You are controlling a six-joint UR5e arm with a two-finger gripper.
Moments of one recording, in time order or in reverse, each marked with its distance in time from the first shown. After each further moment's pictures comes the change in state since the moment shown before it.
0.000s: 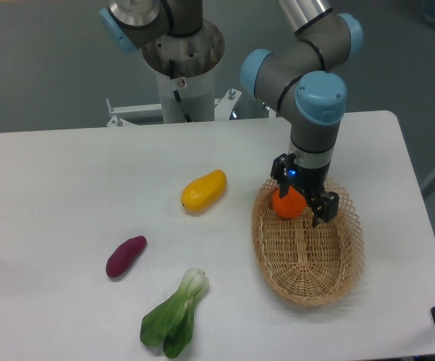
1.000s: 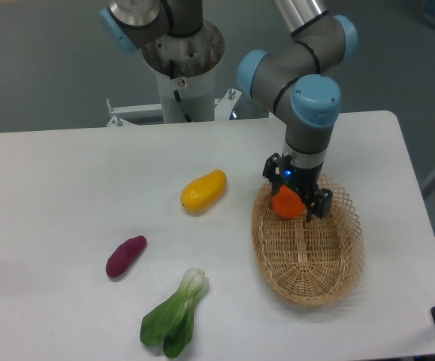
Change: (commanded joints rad) arm 0.002 0.008 -0.054 -0.003 -0.003 -0.213
